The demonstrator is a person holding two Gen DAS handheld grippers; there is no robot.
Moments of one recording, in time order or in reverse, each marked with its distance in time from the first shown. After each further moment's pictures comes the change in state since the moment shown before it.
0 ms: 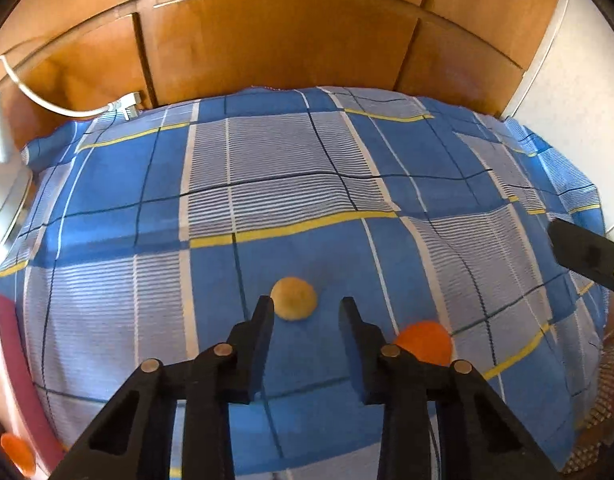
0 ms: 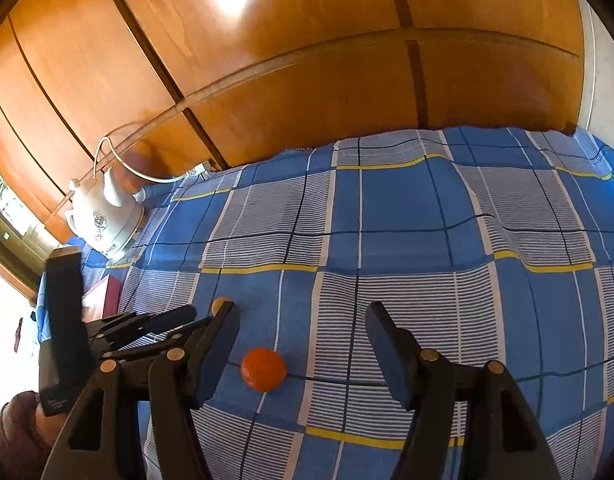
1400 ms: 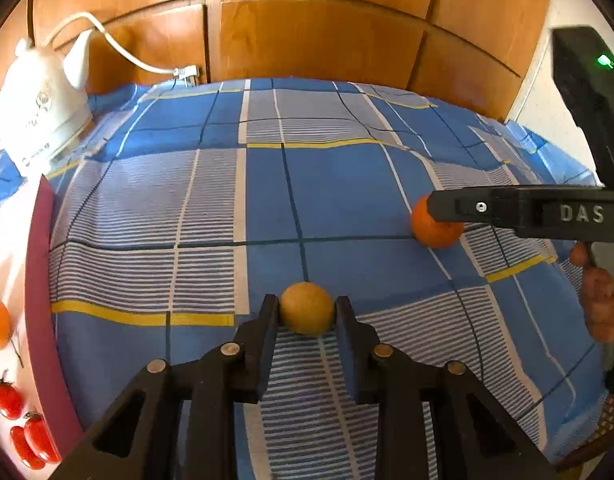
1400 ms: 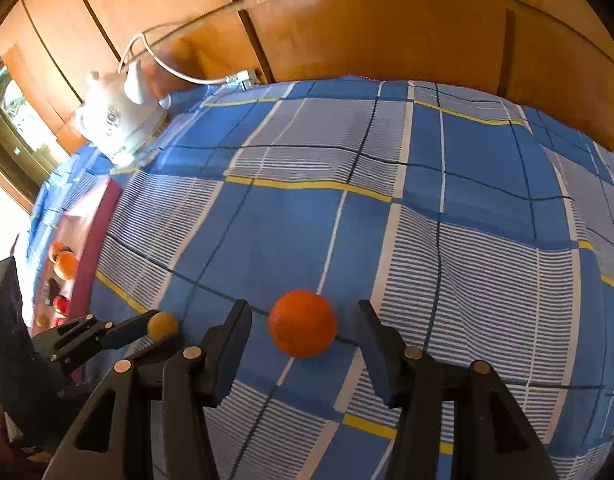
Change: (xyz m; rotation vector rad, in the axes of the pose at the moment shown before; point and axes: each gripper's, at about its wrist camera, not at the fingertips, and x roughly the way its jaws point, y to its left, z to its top) left arm -0.037 0.012 -0.113 -0.056 -0.124 0.053; right arm 0.070 0.041 -0.038 -0.229 0.198 0.011
